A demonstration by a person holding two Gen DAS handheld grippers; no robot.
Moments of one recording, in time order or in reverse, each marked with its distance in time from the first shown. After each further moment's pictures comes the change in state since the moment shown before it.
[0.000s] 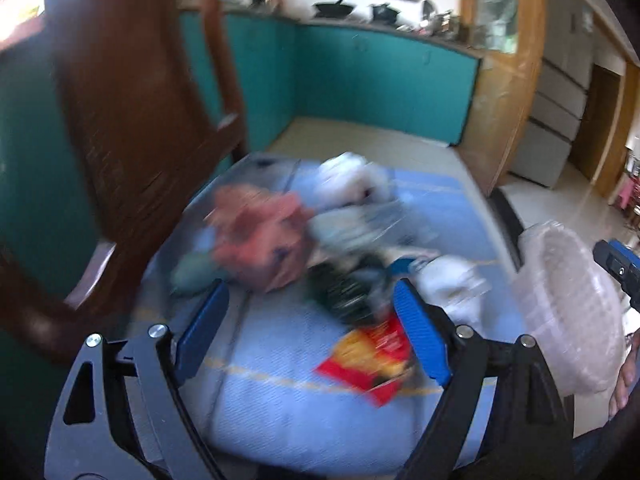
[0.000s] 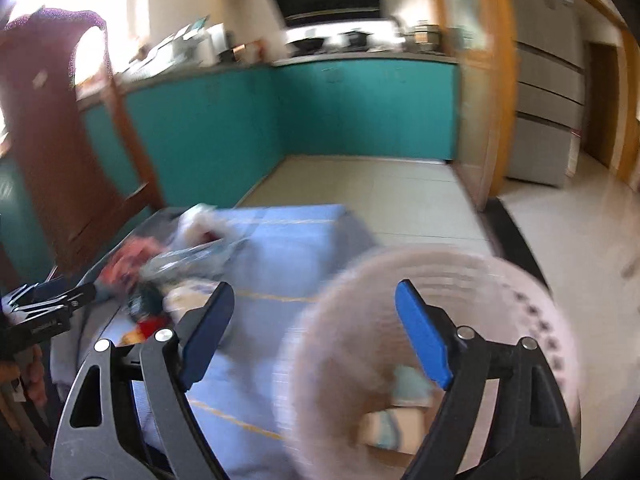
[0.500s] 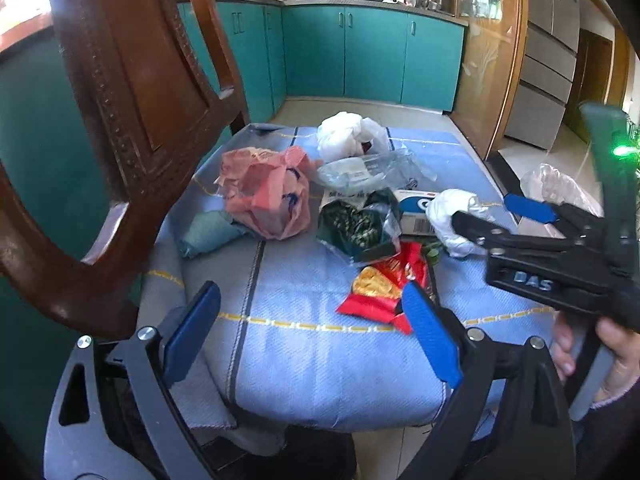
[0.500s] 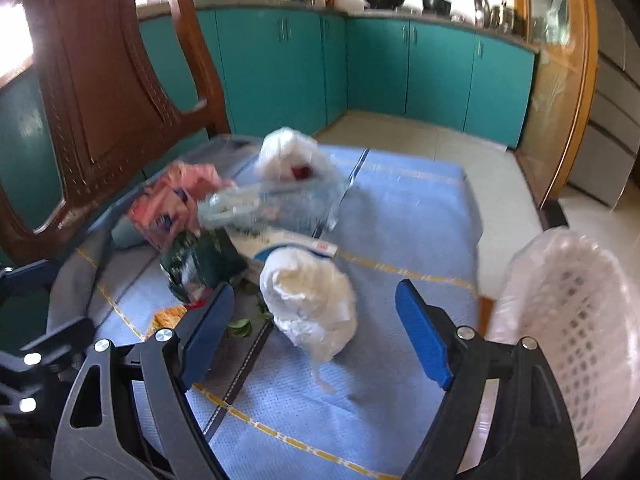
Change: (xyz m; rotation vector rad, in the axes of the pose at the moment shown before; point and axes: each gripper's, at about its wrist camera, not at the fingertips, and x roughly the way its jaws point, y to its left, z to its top) left arm -0.016 0.011 -0.048 0.096 0.058 -0.003; right arm 0.089 0.092 -0.022 -0.123 0.161 0.118
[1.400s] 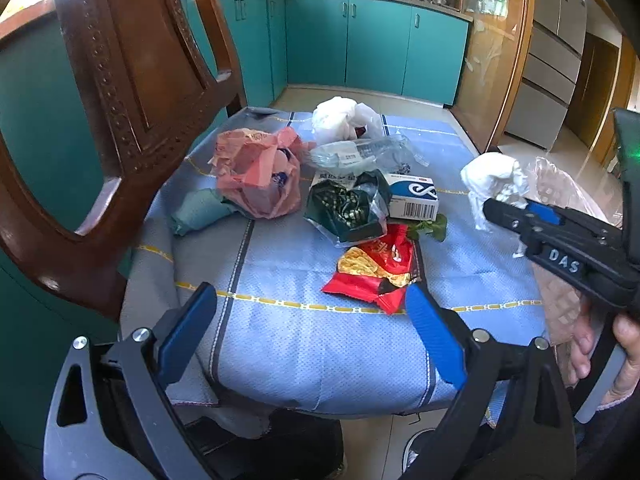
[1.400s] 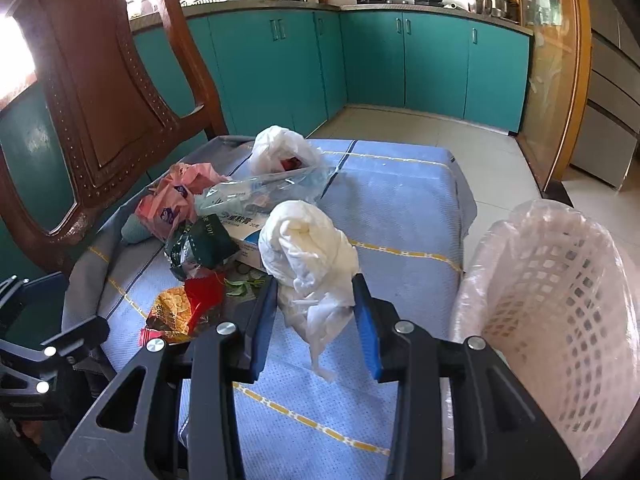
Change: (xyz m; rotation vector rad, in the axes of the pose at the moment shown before) left arm 0.002 -0.010 -0.009 -0.029 0.047 -0.019; right arm -0.027 -0.025 -0.011 0.053 0.002 0.027
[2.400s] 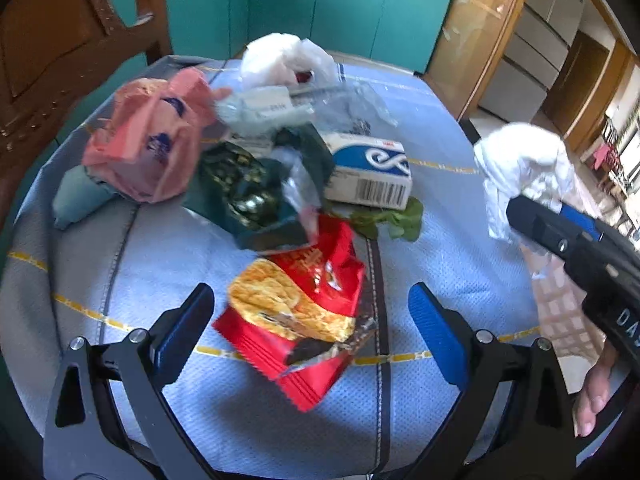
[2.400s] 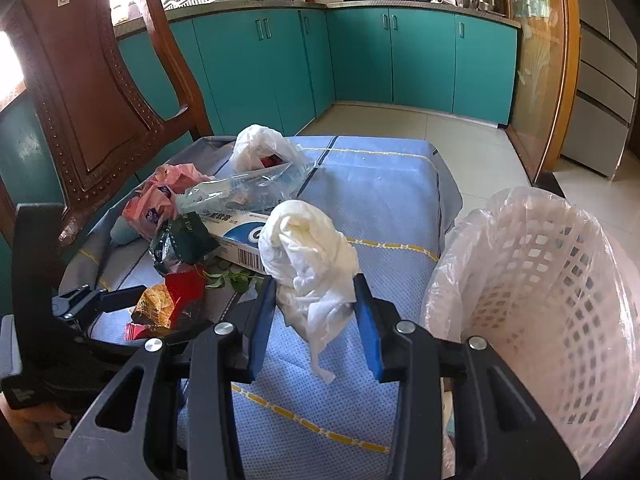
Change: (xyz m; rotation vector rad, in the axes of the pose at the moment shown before) left arm 0.092 -0.043 0.016 0.002 0.152 -0.147; right arm -0.002 -0.013 -0.004 0.025 0.010 -0.027
